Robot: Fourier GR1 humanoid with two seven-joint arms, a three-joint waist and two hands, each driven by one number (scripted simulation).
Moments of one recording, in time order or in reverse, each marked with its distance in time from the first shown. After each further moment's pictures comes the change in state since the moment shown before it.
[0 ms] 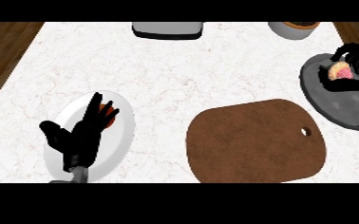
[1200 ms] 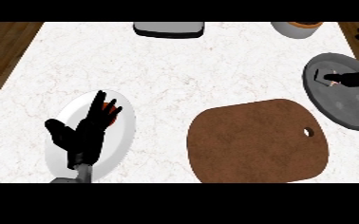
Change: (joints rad) left arm -0.018 -0.018 -0.006 0.011 -0.013 0.006 -0.007; right arm -0.253 -0.104 -0.287 0.542 -0.239 0.380 -0.291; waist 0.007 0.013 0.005
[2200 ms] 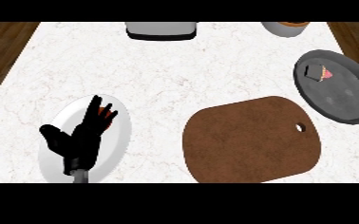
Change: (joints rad) left arm 0.039 0.001 0.015 -0.009 0.005 -0.003 -0.008; right arm 0.206 -0.214 -0.063 0.011 -0.129 0.457 -0.026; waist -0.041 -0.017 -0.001
